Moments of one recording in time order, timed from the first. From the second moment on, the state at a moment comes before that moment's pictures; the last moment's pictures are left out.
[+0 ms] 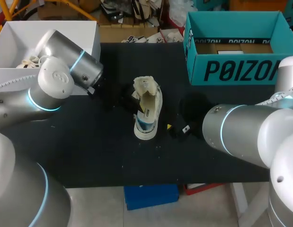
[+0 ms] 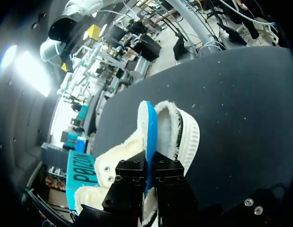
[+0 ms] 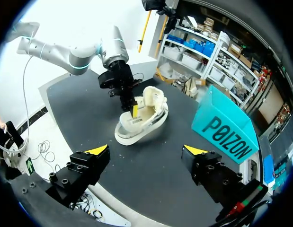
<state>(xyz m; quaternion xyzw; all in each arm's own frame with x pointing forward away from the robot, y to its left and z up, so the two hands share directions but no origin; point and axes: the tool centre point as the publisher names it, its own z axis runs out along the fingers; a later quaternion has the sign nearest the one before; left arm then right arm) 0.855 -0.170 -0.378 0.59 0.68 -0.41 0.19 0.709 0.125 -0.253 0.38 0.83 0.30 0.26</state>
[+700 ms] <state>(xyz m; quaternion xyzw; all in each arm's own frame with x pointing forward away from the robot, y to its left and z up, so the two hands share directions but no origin) 0.815 -0.161 -0.364 0.59 0.66 -0.44 0.18 0.709 0.125 -0.253 0.38 0.83 0.30 0.26</state>
